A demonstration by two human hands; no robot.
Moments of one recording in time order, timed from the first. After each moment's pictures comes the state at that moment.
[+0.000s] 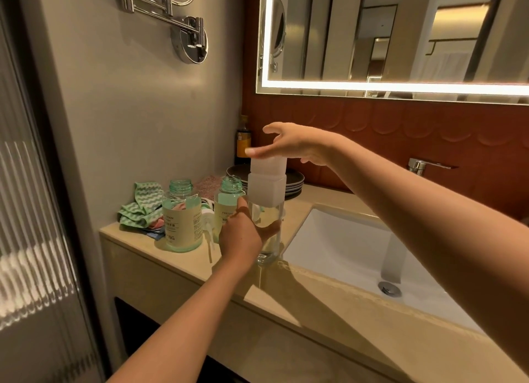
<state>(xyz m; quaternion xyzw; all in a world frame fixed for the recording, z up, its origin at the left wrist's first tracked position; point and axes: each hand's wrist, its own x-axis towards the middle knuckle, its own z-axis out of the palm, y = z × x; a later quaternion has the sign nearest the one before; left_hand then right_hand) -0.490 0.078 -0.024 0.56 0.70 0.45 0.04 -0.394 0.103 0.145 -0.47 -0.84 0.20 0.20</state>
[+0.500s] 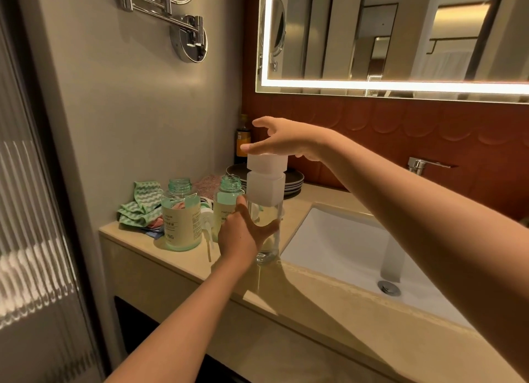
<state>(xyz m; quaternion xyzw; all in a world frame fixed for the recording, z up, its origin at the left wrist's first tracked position) -0.492 0.082 -0.027 0.56 0.68 0.47 0.04 -0.402 0.096 0.149 -0.45 -0.86 0.13 0.19</state>
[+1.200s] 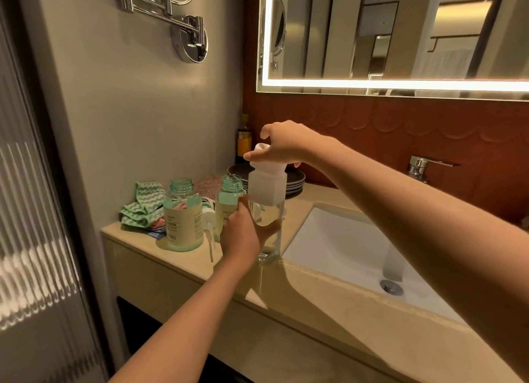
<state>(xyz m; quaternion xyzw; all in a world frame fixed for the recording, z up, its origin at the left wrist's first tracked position) -0.491 0.080 -0.027 0.56 0.67 0.48 0.05 -0.406 0.103 0.142 -0.49 -0.86 -0.06 0.13</state>
